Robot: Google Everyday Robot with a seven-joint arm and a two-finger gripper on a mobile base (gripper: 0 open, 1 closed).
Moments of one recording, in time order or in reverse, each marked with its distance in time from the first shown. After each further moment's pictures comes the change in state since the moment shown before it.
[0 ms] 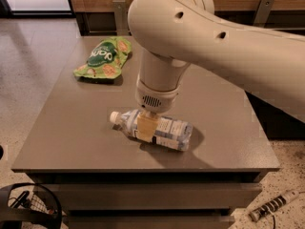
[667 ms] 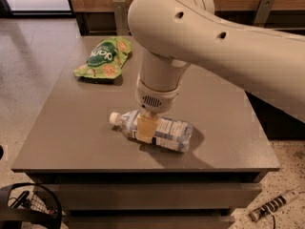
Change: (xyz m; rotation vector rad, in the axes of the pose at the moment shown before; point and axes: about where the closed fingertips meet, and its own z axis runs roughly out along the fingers) arm 0.000 0.000 0.000 0.001 0.000 -0.001
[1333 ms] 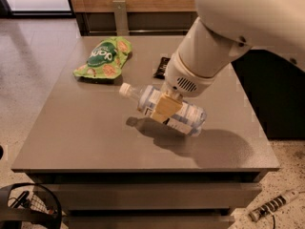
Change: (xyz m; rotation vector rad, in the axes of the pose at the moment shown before) arm 0.014 -0.024 -0.056 0.093 -0.265 -0.003
